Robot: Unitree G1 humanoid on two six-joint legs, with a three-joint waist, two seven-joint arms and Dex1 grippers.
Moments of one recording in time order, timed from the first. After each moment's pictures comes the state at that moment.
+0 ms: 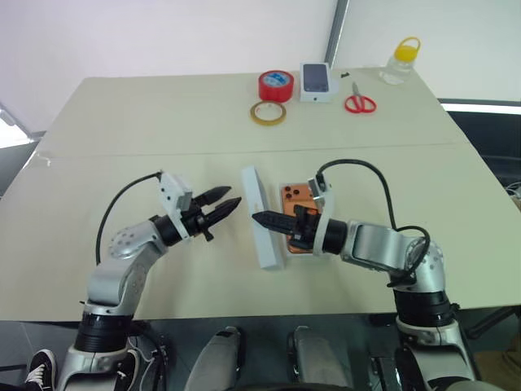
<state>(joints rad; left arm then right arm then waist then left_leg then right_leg) -0.20 0.41 0.03 -0.22 -0.50 0.33 -0.79 -0.39 -0.30 -0.02 -0.18 1.94 1.08 -0.49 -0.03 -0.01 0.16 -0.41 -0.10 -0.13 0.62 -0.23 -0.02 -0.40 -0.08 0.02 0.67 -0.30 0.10</state>
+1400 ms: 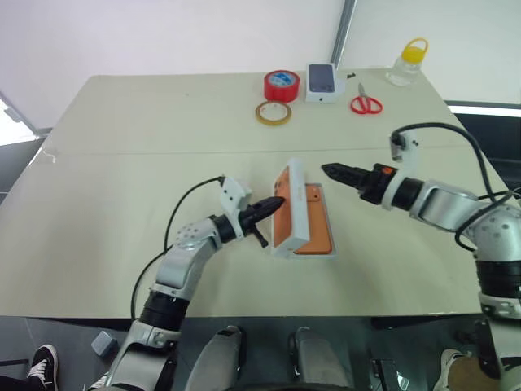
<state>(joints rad) -0.38 0.12 -0.18 0.10 -0.33 0.22 -0.74 -0.52 -0.79 -0.09 0.01 1.25 0.91 0.22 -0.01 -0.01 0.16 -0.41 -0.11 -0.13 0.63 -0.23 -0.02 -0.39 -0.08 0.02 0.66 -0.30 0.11</state>
